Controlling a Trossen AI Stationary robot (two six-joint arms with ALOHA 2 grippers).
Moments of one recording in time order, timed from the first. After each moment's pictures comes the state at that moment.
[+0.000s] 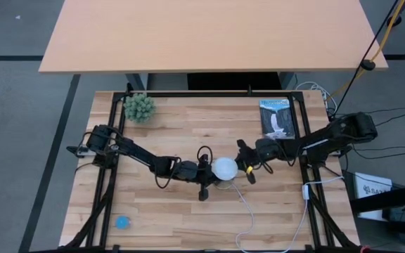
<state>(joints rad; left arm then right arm) -0.22 1.90 0.91 0.64 -0.11 -0.21 0.04 1.39 0.40 0.65 -0.18 0.18</state>
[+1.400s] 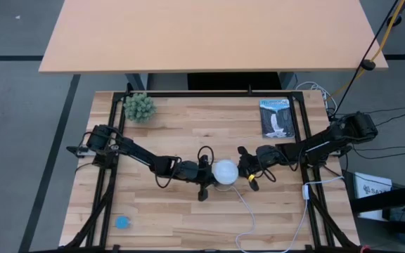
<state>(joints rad) -0.22 1.90 0.91 0.61 -0.09 -0.23 0.15 1.39 0.40 0.61 -0.14 0.21</state>
